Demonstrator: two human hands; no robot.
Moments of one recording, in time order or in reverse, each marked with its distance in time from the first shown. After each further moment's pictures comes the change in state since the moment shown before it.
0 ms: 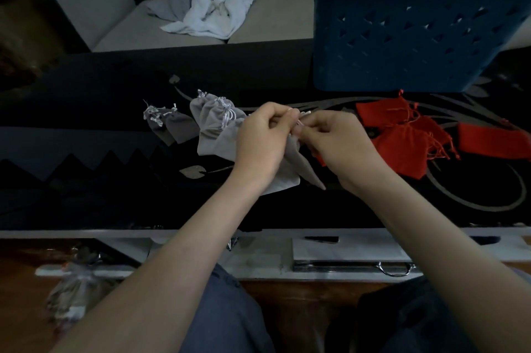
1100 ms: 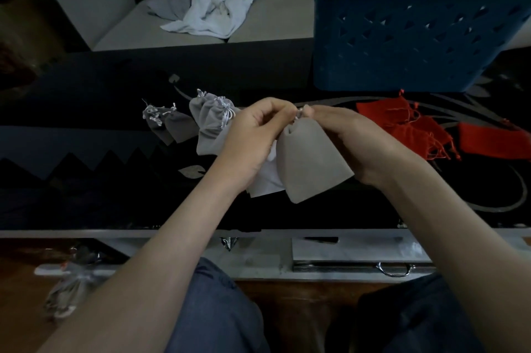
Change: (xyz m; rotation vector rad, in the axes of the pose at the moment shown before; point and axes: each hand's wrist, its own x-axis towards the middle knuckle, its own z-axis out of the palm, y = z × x) left_hand 0.003 0.000 -0.017 -0.215 -0.178 -0.008; right_hand -0.001 -0.015 -0.020 0.430 -0.398 0.186
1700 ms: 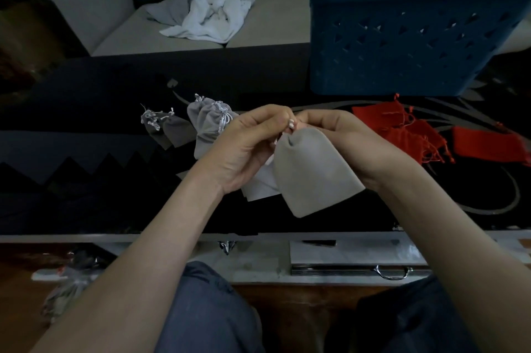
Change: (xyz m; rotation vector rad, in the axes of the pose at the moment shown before) left_hand -0.004 0.011 -0.009 -0.420 -0.311 -0.091; right_hand -0.006 -0.001 -0.001 -0.076 -0.106 -0.121
